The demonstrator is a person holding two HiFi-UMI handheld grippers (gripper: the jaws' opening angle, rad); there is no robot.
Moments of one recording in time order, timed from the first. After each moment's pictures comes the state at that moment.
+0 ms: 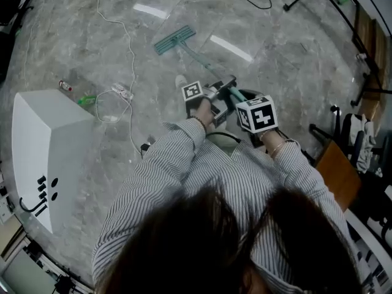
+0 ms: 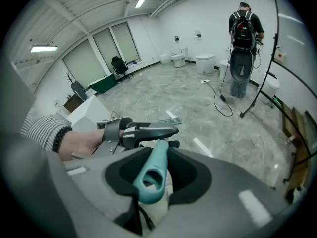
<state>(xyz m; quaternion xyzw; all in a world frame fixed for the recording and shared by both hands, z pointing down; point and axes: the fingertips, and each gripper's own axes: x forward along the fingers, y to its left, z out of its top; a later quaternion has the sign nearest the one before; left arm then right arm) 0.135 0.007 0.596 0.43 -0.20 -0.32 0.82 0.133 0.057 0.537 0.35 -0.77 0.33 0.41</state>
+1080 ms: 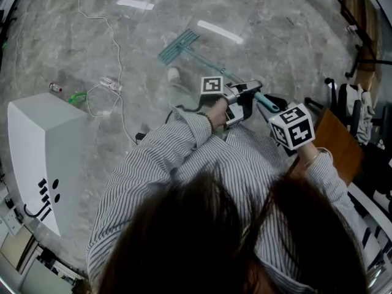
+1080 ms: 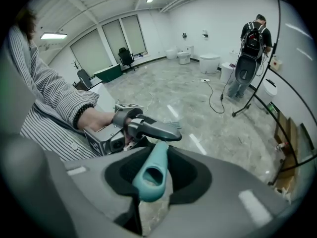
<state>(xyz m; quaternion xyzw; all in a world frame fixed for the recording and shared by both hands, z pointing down) 0.287 0.123 0.530 0.46 -0.05 -0.19 0.87 0.270 0.160 0.476 0.32 -0.77 0.30 0.45</state>
